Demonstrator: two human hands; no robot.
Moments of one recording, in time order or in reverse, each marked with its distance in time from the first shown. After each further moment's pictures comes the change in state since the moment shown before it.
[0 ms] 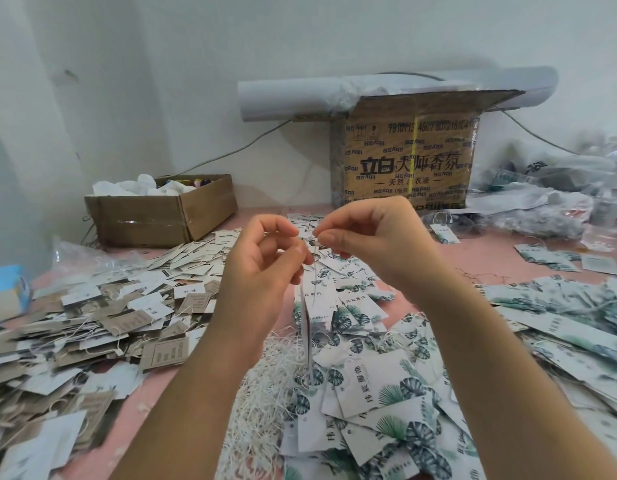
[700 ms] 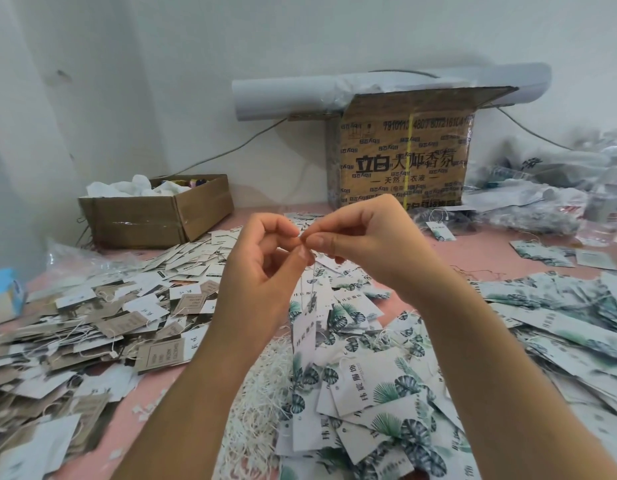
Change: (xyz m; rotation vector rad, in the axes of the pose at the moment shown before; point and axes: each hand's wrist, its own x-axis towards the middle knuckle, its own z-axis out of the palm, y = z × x) left_hand -0.001 -0.008 0.000 0.177 -0.060 0.163; right_hand 0.000 -0.001 -0.001 0.023 -0.055 0.026
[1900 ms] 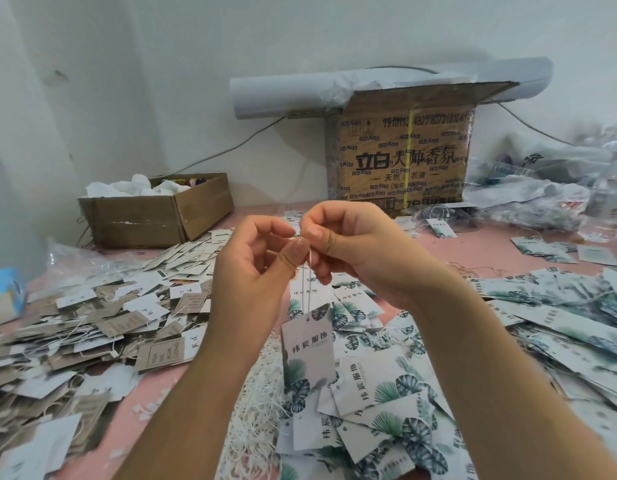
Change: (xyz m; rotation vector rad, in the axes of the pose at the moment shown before) left_hand 0.000 0.003 0.001 -0.053 0.066 -0.012; right_hand 0.000 0.005 0.008 0.376 -0.172 0.089
